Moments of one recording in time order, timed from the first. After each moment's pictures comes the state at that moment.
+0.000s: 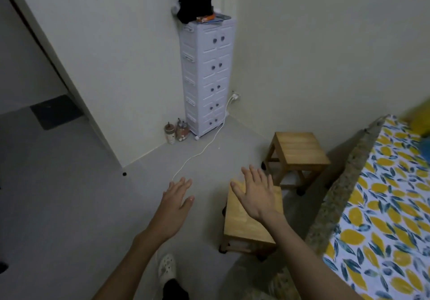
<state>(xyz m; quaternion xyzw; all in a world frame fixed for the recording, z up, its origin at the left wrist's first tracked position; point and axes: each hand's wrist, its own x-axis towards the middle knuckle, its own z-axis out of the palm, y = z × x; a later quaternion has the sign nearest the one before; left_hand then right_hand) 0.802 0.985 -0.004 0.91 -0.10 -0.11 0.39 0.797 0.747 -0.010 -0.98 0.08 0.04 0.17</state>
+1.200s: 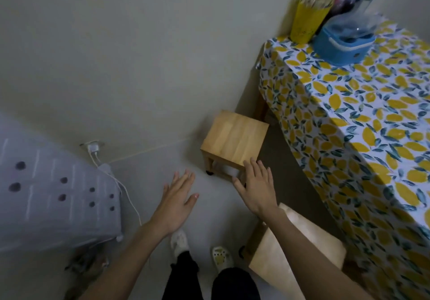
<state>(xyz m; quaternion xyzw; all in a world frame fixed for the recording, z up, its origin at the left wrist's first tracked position) 1.448 0.603 -0.075 0.73 -0.59 -0.33 0.11 1.230 0.512 -0.101 -0.77 0.58 -0.02 0.26</state>
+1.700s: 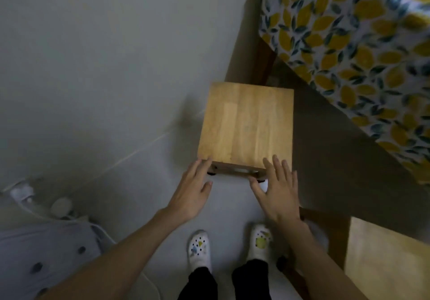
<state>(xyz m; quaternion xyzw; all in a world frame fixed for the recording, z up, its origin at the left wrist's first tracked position) 1.543 0.372 -0.369 0.61 -0.68 -0.39 0.08 1.317 0.387 -0.379 -0.64 0.73 -0.03 0.25</state>
